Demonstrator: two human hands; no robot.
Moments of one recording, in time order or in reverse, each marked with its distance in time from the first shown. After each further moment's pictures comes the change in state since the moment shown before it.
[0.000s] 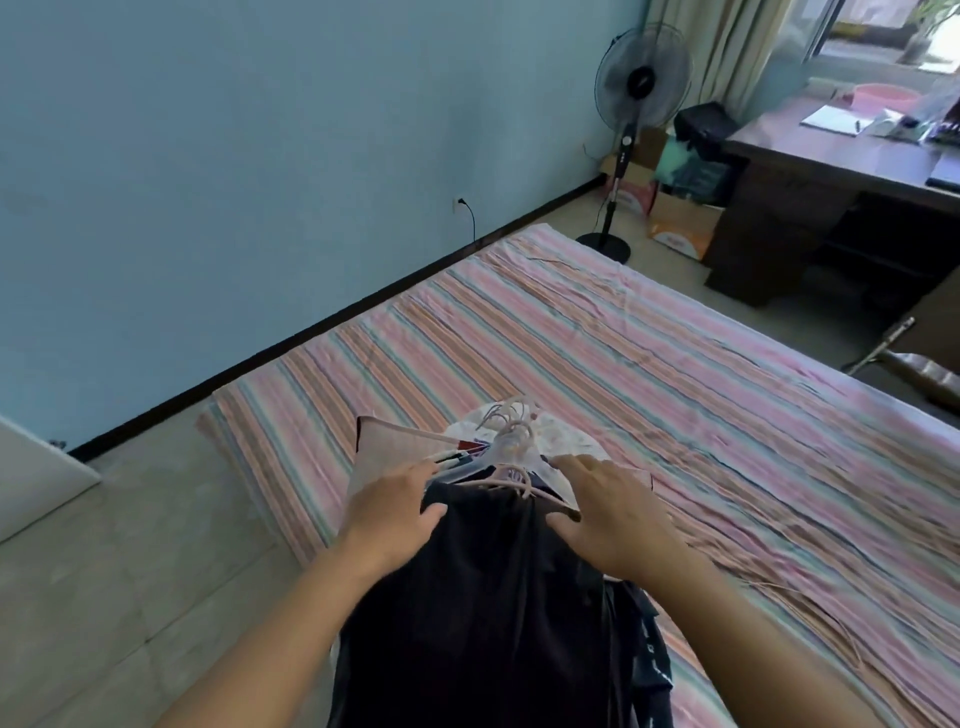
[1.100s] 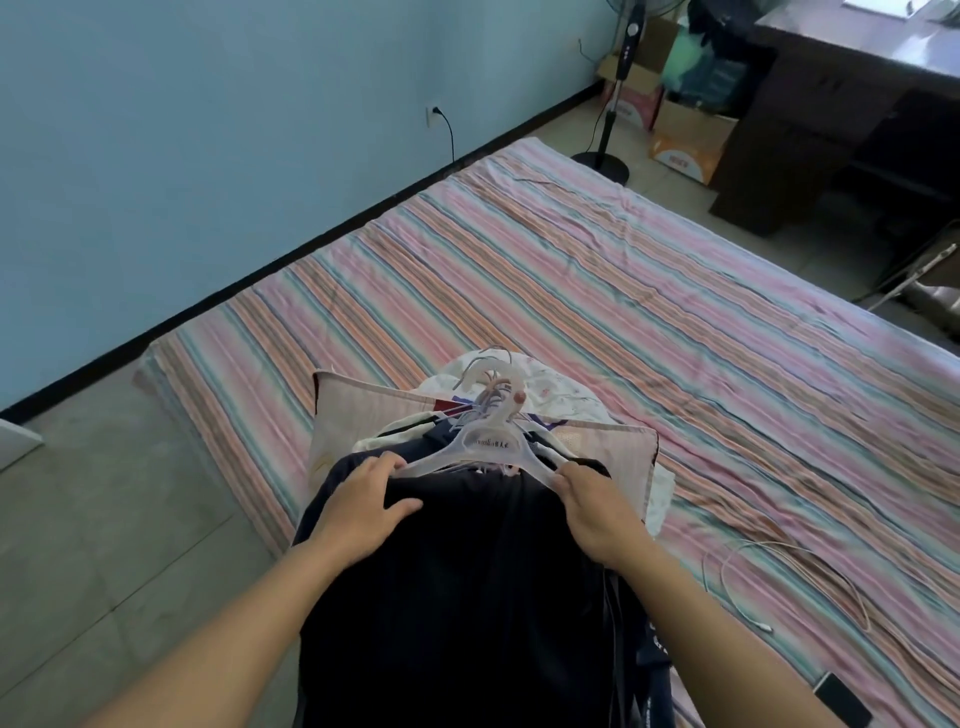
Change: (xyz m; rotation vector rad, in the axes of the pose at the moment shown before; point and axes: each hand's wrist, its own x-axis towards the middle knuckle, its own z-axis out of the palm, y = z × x) left_hand 0.091 -0.086 0.145 -0.184 -0.134 -0.074; right_hand 0.080 0.077 0.147 0.409 -0.074 0.225
